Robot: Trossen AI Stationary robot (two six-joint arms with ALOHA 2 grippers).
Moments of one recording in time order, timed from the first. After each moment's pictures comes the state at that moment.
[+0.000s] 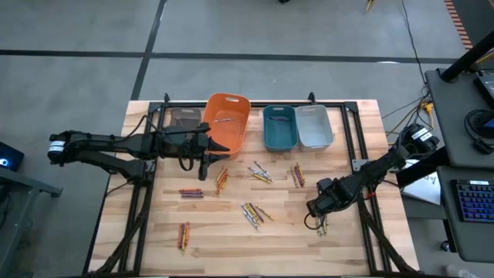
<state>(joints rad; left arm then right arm) 0.03 1.03 0.77 0.00 -0.02 -0.05 0.53 1.43 0.65 -0.76 -0.11 1.78</state>
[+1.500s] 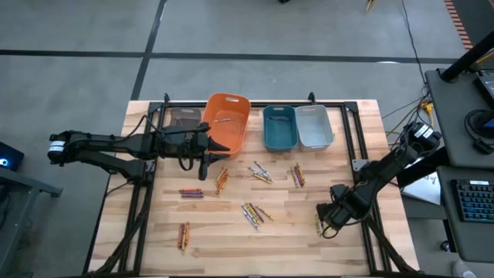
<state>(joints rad) 0.03 1.03 0.77 0.01 -0.02 -0.05 0.75 1.37 0.66 -0.83 -0.11 2.17</state>
